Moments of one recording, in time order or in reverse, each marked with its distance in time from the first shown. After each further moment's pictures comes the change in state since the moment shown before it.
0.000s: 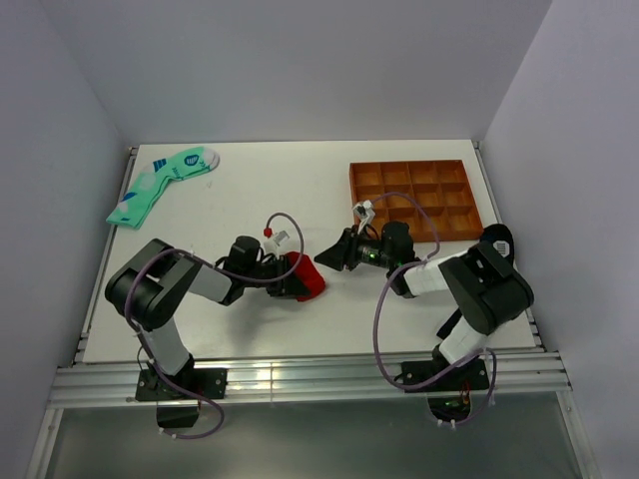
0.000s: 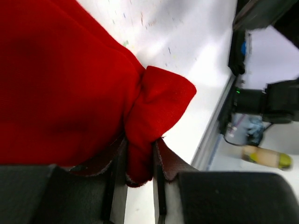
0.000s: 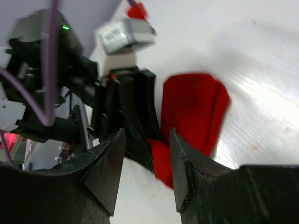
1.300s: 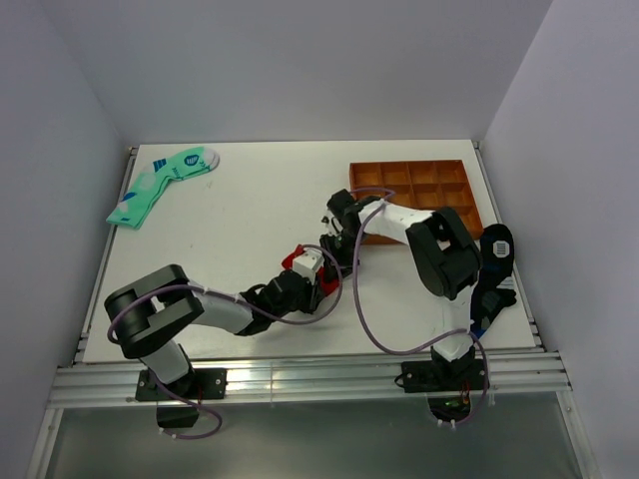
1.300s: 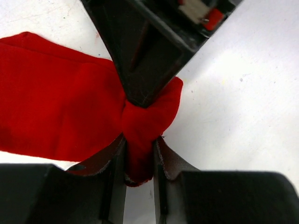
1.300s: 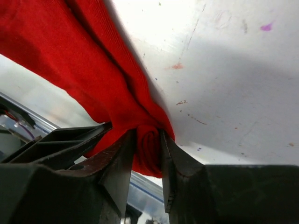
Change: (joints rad) left arm -0.488 -0.105 -0.002 0.003 -0.905 0.262; right arm 0.101 0.399 0.833 -1.604 0.204 -0.262
